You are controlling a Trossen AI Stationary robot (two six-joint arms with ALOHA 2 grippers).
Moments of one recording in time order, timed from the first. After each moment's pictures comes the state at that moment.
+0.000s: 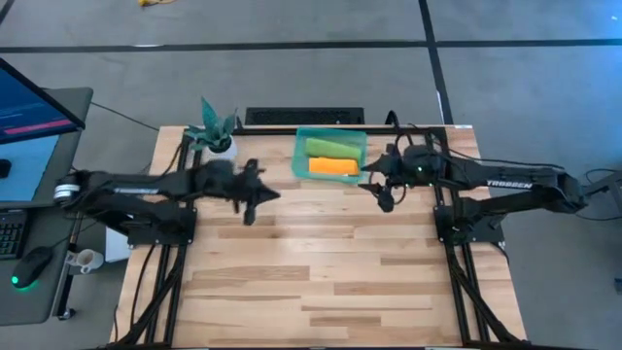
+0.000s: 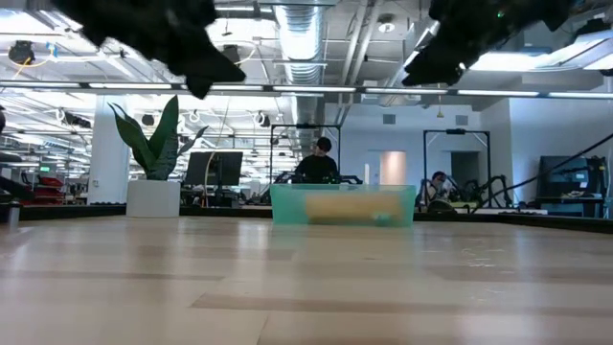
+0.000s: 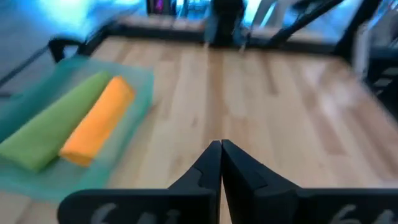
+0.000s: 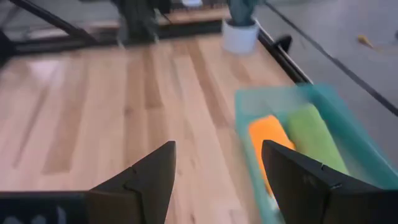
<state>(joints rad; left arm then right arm) 0.19 1.04 0.61 0.03 0.14 -0.01 -0.21 0.96 0.72 -0.26 -0.03 -0.05</state>
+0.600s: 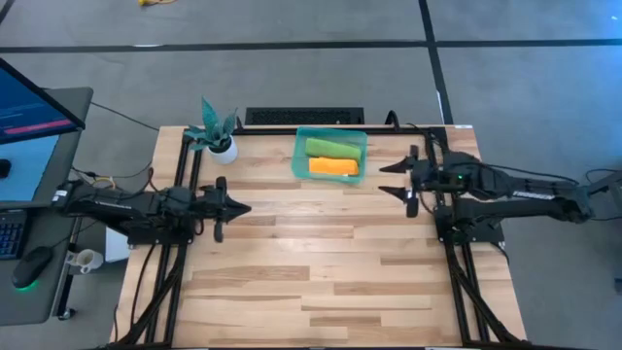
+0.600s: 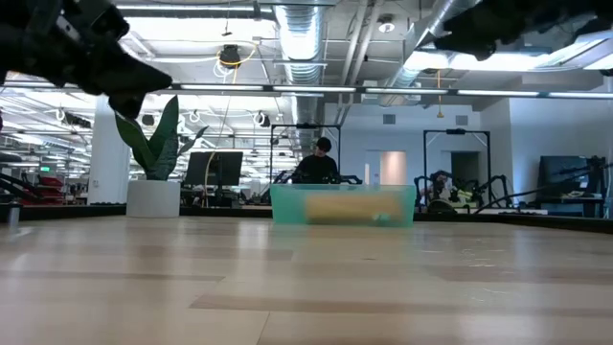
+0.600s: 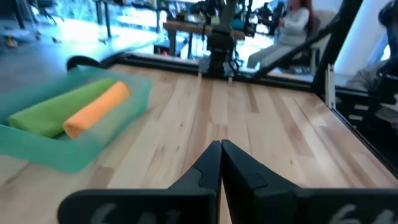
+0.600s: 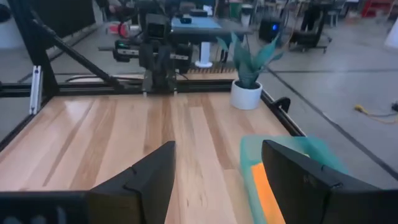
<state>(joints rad) -0.09 0.40 0.15 0.12 -0.15 -0.17 -0.14 0.62 0.59 -0.19 -0.02 -0.10</state>
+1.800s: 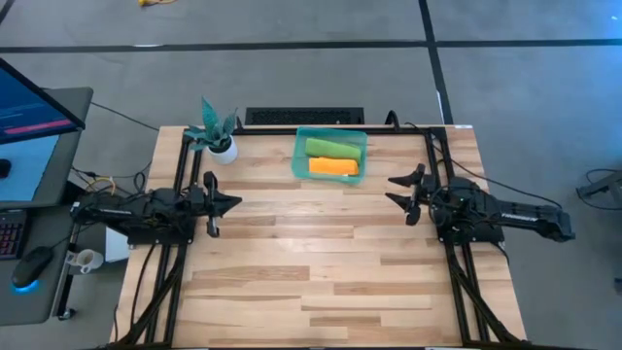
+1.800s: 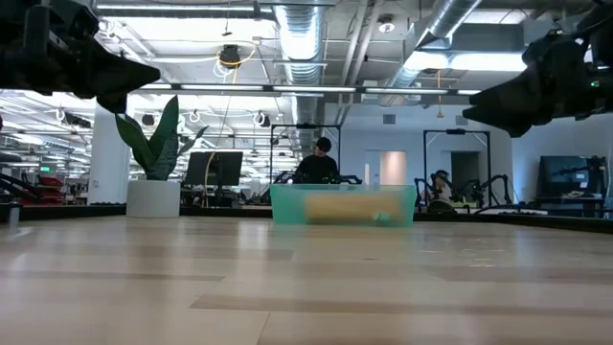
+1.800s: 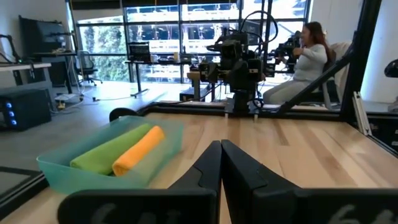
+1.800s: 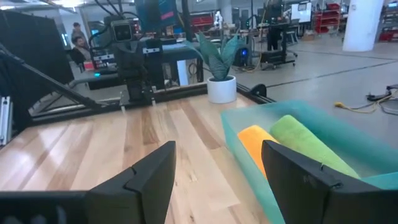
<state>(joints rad) -0.09 0.01 0.01 0.06 -0.26 0.00 -0.19 0.09 0.01 0.04 0.05 0.06</state>
